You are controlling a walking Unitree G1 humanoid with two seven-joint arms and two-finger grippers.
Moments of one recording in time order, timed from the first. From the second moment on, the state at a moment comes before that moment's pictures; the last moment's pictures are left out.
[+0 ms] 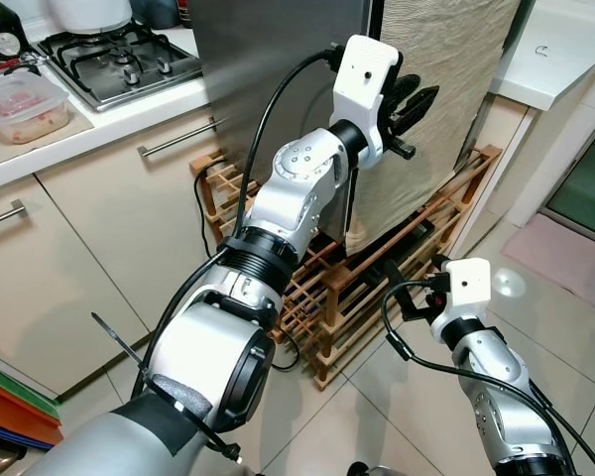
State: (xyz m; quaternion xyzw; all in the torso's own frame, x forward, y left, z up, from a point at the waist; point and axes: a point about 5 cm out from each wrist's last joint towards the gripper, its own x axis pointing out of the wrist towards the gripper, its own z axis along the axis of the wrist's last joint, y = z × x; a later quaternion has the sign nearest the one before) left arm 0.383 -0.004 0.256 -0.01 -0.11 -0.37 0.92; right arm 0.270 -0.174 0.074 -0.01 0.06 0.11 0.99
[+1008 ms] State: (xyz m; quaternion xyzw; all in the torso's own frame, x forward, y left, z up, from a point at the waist) left arm 0.373 0.004 0.244 -0.05 -0.06 -0.41 0.91; right arm 0.269 -0.175 0.067 -0.01 0.07 0.11 0.99
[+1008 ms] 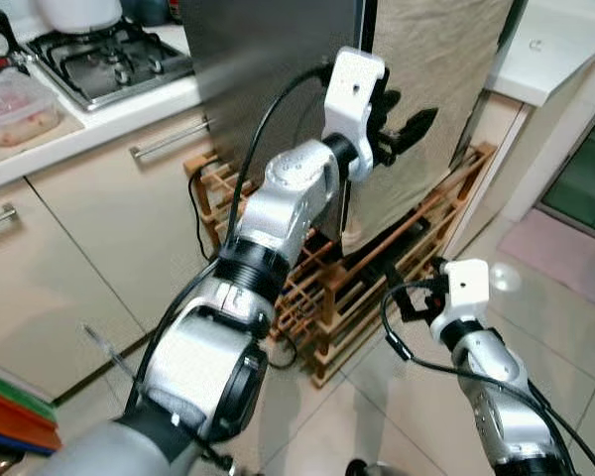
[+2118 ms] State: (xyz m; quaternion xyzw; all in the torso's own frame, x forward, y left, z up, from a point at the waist) left arm 0.366 -0.002 0.280 -0.04 -0.12 -0.40 0.91; right arm 0.273 -0.173 0.067 -0.01 0.07 0.11 0.99
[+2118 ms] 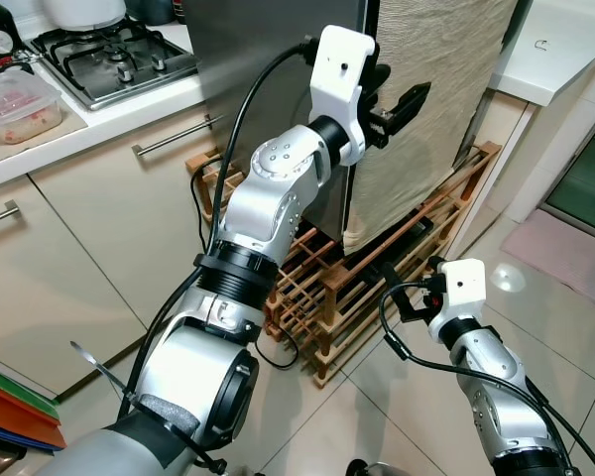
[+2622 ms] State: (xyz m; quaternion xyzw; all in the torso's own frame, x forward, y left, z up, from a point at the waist) left arm 0.365 -0.007 0.287 -0.05 -0.13 -0.40 0.90; right arm 0.273 -0.173 0.067 -0.01 0.07 0.11 0.99
